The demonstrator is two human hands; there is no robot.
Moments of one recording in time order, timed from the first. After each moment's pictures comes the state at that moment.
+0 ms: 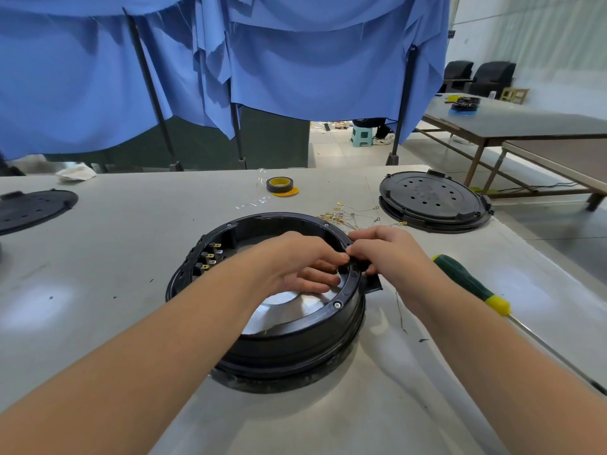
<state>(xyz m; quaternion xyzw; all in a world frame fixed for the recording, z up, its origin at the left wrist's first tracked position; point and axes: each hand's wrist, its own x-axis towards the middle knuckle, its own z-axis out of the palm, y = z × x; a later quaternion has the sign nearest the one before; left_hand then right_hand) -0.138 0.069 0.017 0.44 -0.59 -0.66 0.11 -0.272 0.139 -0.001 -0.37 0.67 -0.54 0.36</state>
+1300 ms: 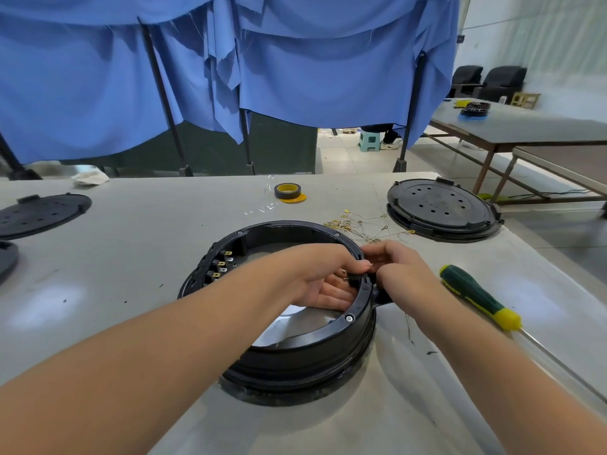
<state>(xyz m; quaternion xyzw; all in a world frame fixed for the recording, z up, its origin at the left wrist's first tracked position) -0.156 0.072 0.015 0.45 -0.57 -0.69 0.04 -0.277 0.140 -0.015 -0.40 0.68 -0.51 0.33</state>
